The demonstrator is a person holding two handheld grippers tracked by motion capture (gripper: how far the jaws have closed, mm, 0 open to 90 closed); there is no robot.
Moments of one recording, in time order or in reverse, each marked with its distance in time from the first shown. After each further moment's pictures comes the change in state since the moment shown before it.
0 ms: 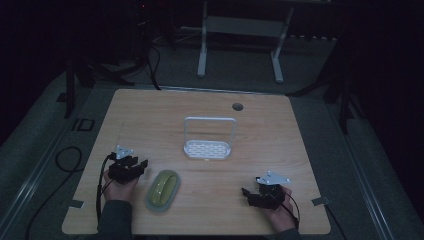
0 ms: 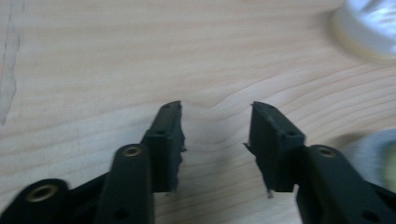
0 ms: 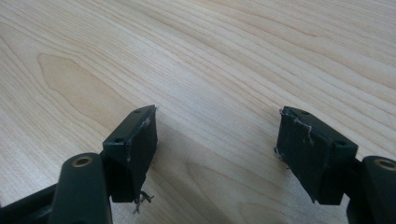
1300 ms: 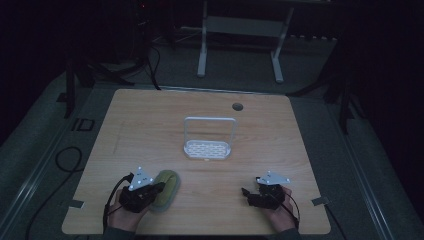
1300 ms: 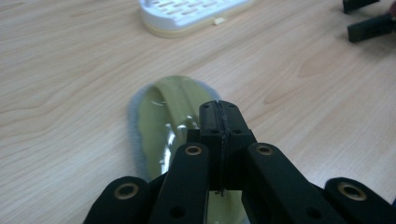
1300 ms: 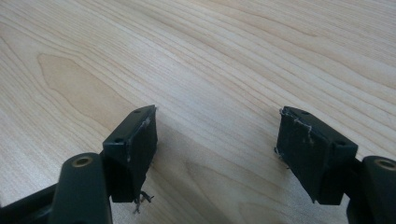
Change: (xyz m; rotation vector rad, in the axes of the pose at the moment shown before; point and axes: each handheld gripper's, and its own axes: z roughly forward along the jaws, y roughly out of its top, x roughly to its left) left arm -0.088 -0.018 -0.069 0.024 -0.263 0.265; right arm 0.000 0.000 0.000 0.001 0.000 0.001
